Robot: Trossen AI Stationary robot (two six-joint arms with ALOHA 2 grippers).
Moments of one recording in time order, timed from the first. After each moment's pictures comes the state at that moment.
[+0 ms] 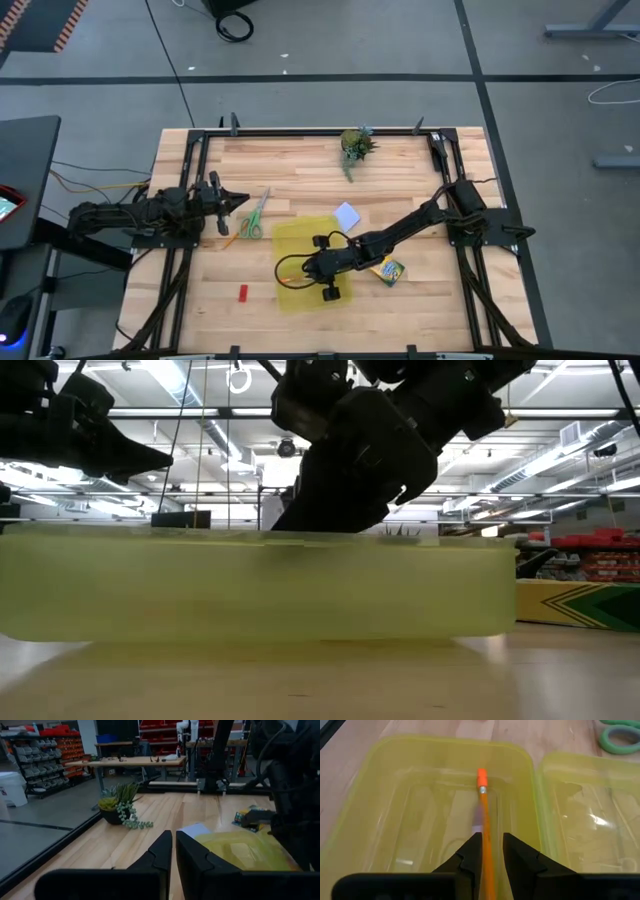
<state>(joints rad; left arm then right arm) 0.03 0.05 0.04 -0.01 -0.26 0.04 0.32 2.05 1.22 0.10 0.13 0.09</state>
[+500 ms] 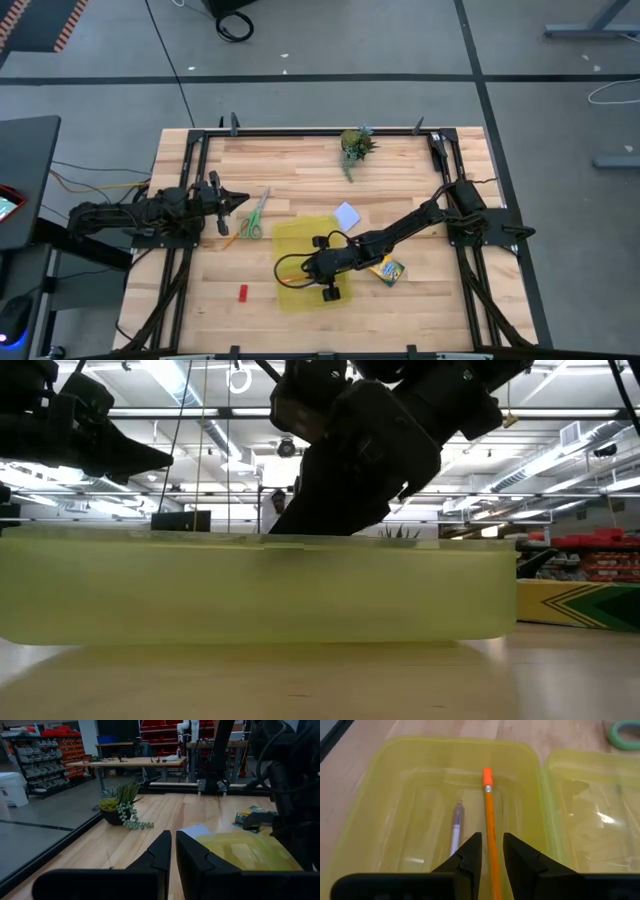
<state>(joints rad) 0.03 0.05 0.04 -0.01 -0.27 0.04 0.32 2.05 1.23 0.09 0.09 0.11</state>
